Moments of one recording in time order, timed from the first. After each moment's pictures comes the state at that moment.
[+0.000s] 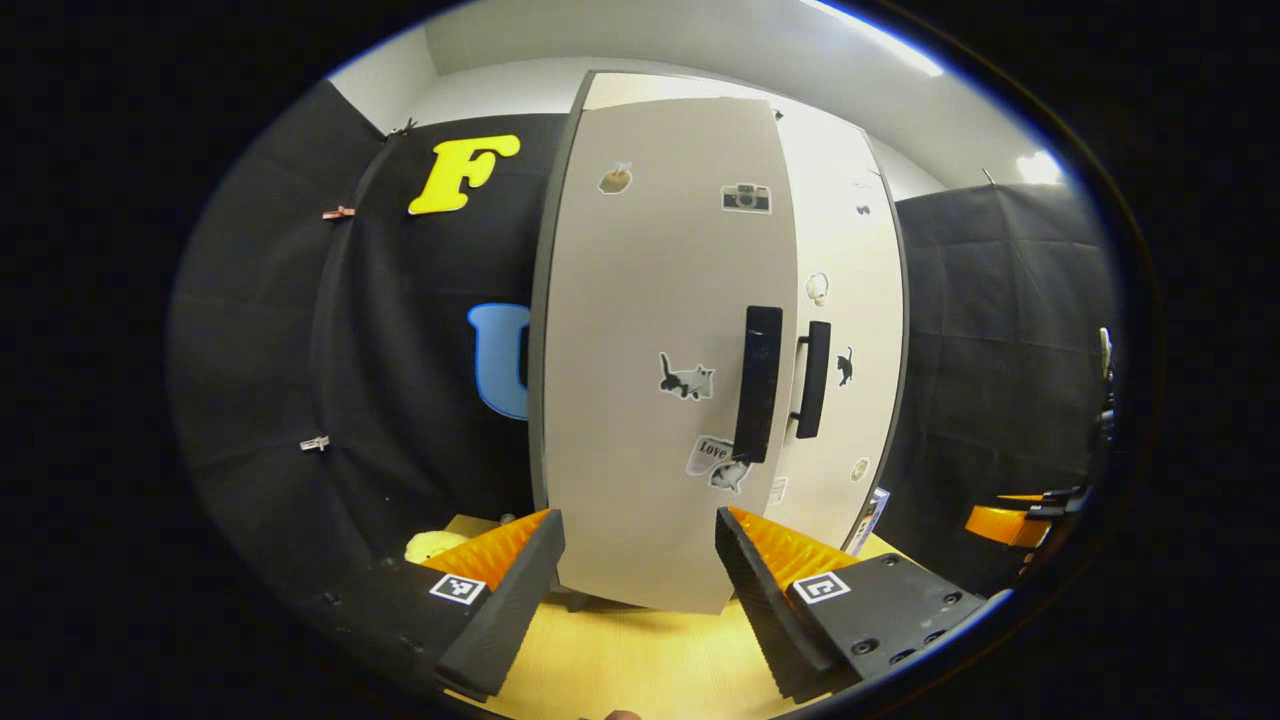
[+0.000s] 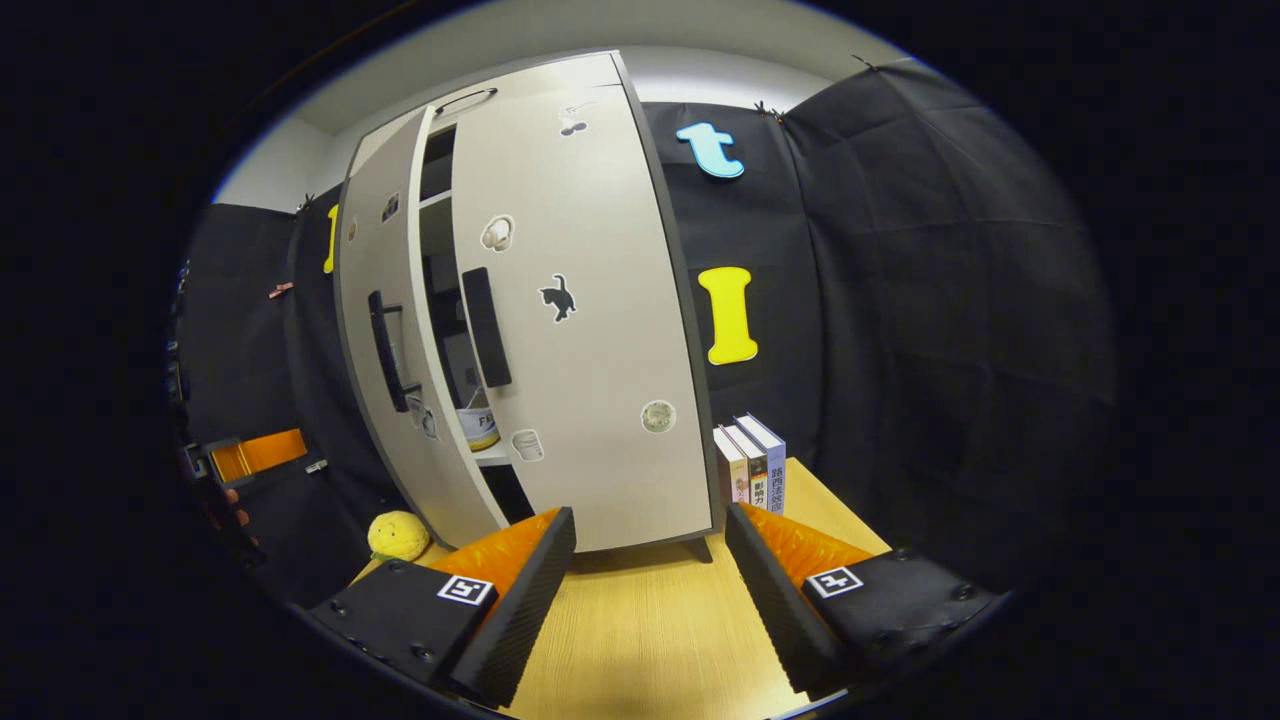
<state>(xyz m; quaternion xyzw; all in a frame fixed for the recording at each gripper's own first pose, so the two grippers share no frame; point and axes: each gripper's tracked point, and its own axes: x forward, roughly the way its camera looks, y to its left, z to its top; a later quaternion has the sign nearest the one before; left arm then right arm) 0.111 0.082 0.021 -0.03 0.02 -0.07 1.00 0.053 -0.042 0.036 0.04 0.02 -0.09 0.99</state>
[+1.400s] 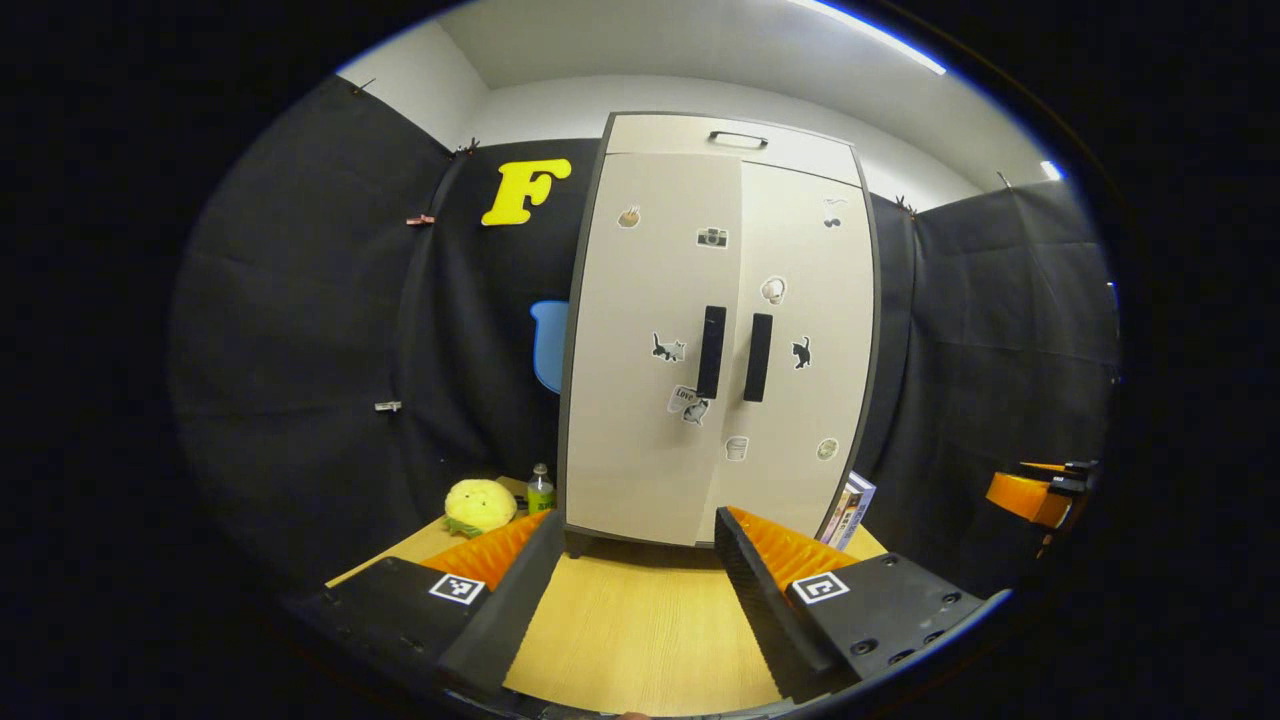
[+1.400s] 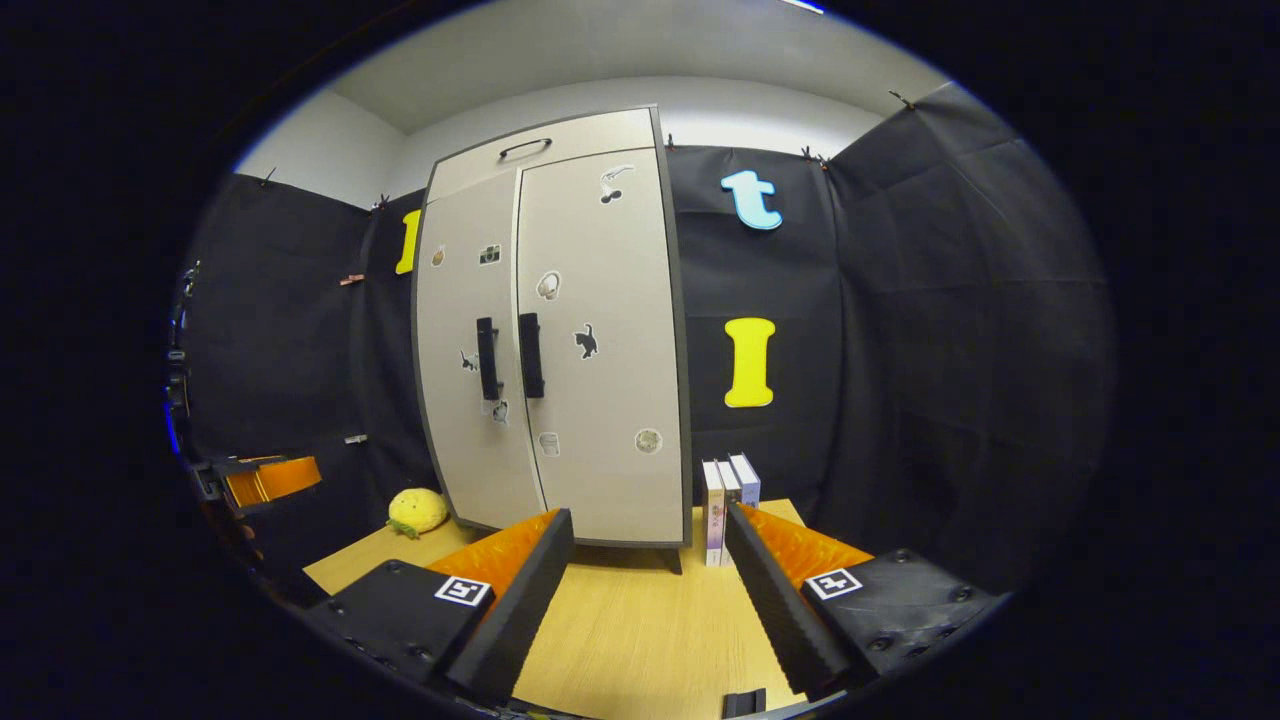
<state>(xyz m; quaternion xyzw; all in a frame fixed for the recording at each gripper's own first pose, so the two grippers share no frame) -0.051 0.005 -0.006 -0.05 0.02 0.03 1.00 -0.061 -0.097 0.062 -0.02 -0.01 0.00 1.00</state>
